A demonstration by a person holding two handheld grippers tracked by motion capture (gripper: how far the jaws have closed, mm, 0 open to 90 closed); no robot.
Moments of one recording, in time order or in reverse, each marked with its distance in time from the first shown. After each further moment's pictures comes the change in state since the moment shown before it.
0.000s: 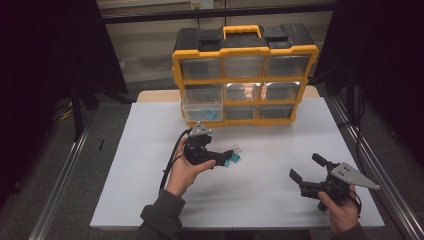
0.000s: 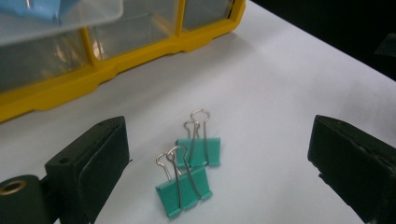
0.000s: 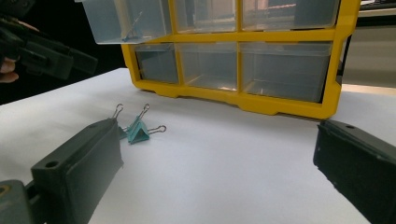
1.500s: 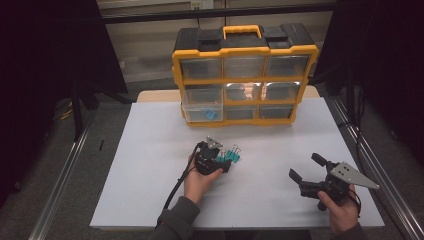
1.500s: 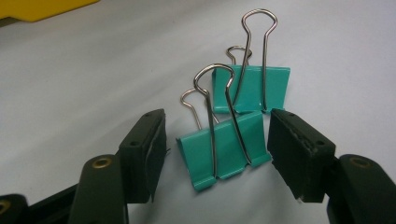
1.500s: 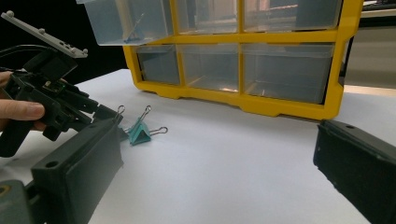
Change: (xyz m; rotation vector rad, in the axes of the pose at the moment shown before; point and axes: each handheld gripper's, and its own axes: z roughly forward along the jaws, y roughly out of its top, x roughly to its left) left arm -0.001 -0.040 0.053 0.180 0.173 0.020; right arm 0.001 0.001 0.001 -0.006 0.004 0.005
